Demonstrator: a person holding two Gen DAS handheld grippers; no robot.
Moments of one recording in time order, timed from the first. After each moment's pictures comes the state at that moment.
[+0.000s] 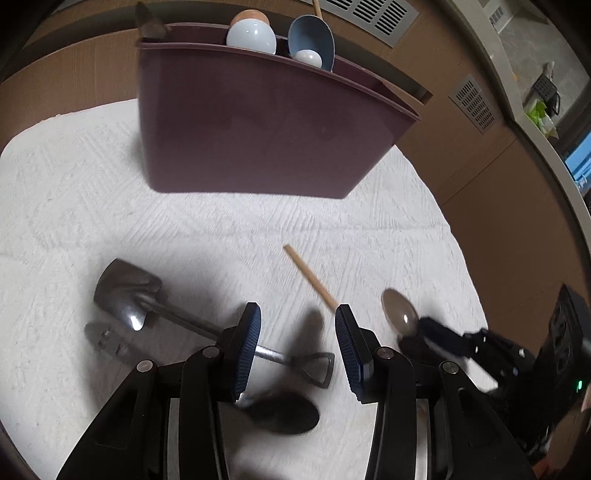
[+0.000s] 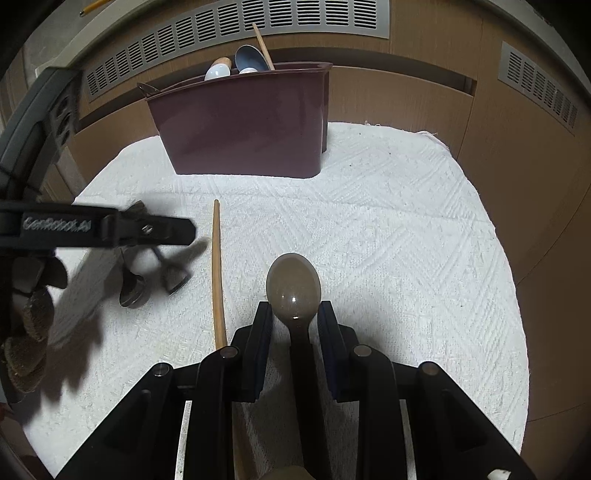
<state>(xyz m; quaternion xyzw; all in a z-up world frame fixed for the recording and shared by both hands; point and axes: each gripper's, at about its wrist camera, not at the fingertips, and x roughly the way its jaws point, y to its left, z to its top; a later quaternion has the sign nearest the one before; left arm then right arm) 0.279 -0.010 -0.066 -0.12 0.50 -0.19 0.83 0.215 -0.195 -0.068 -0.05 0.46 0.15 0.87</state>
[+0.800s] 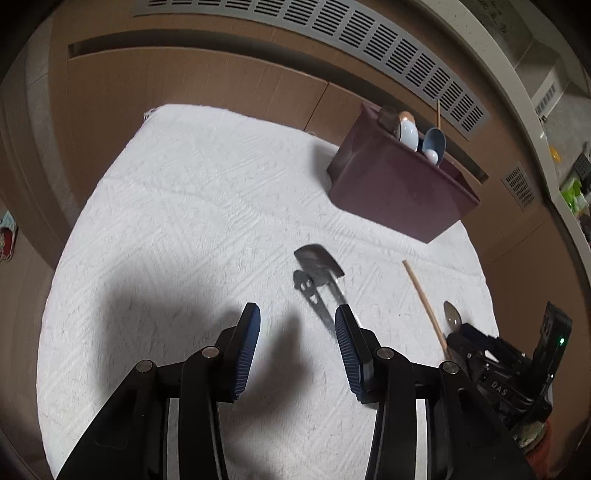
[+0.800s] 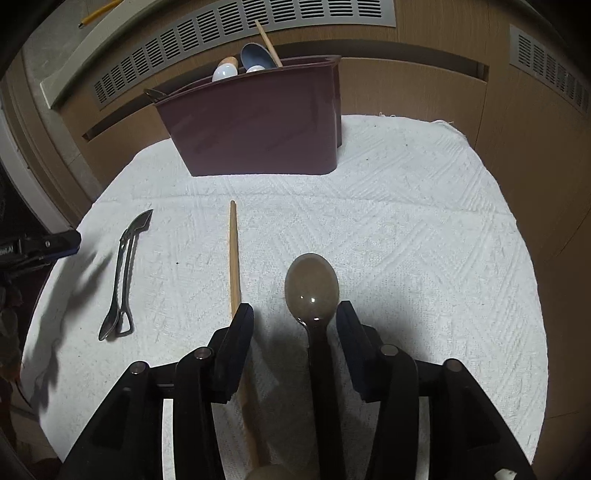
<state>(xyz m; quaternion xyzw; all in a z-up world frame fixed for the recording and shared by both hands) 0.202 0.115 -0.047 -0.20 0.46 -0.05 0.87 0.221 -0.194 -0.068 -0.02 0.48 0.18 0.86</state>
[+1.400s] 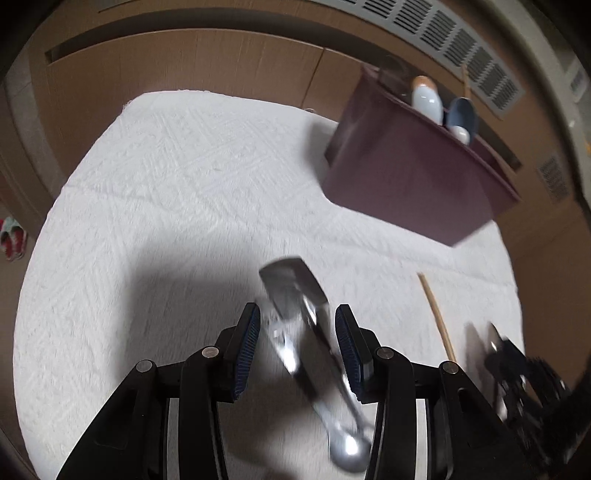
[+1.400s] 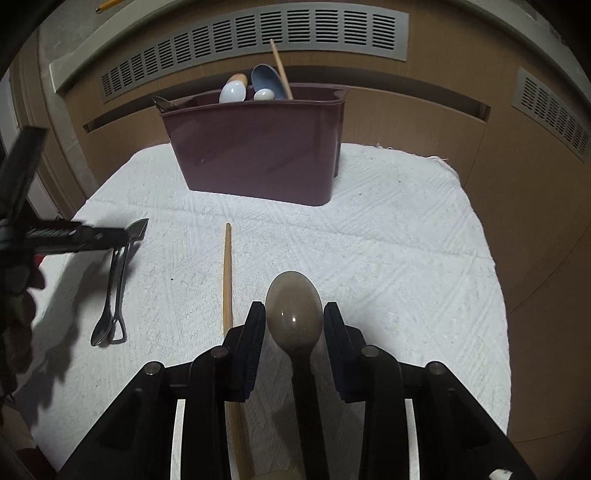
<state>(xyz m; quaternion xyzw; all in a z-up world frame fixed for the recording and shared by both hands) 0.267 0.066 -0.063 -0.17 0.50 0.01 0.85 0.222 -0.193 -0.047 -0.07 0.44 0.17 0.88</state>
